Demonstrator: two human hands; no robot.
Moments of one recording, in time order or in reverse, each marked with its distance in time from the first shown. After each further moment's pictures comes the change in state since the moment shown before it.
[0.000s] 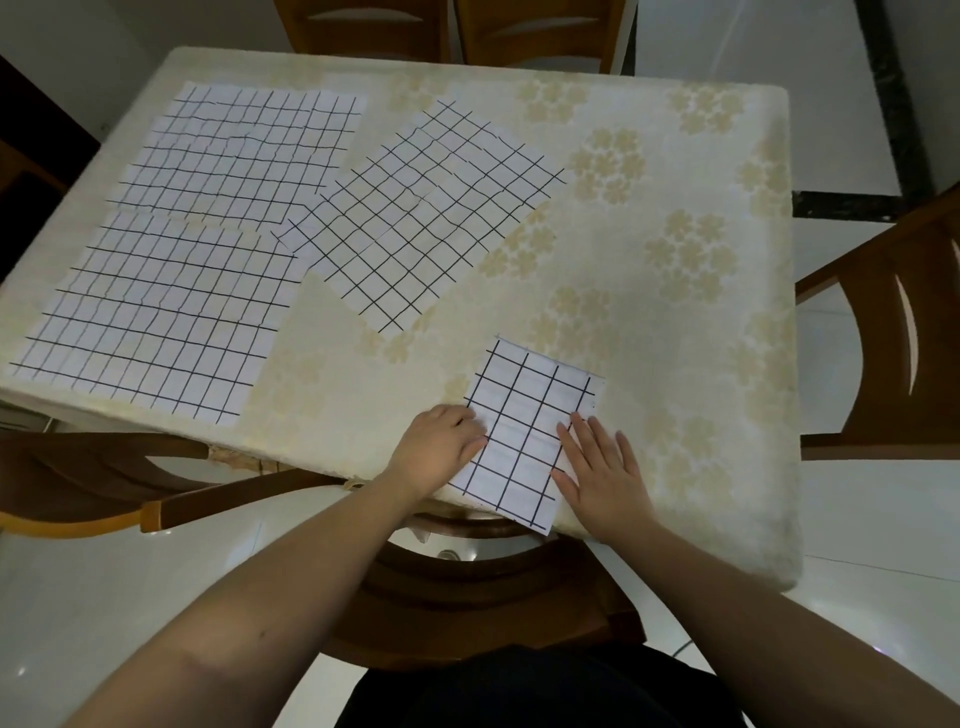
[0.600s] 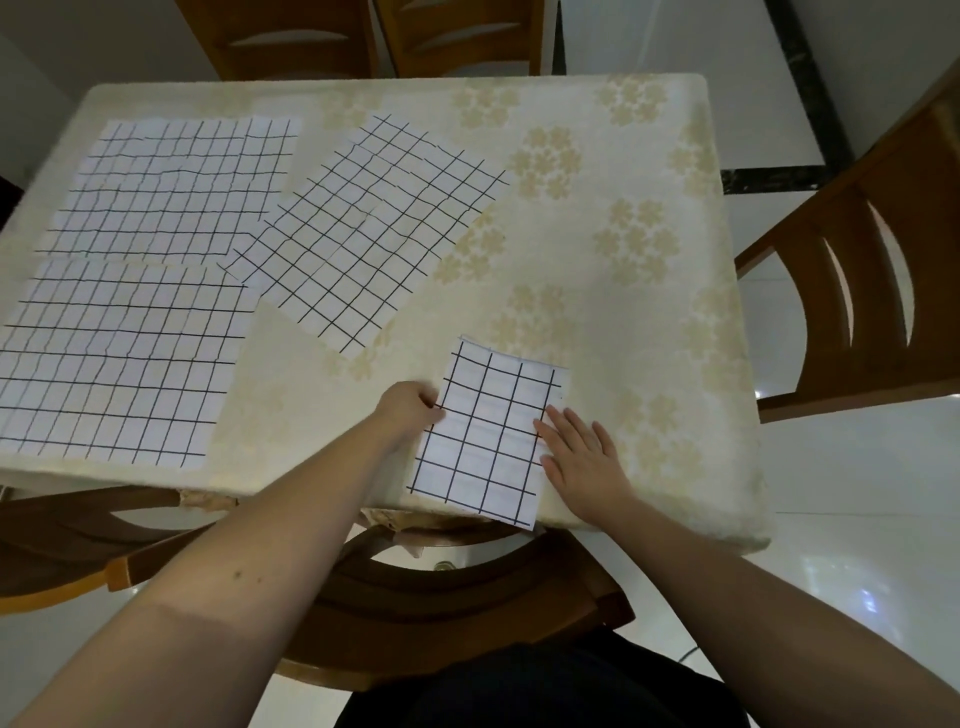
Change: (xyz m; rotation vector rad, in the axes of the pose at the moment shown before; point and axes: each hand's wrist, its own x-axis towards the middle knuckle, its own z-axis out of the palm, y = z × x) left_hand 0.066 -0.003 -0.042 -0.437 -0.293 -0.701; right_hand 0.001 -0.001 -0.013 0.186 -0.048 0.072
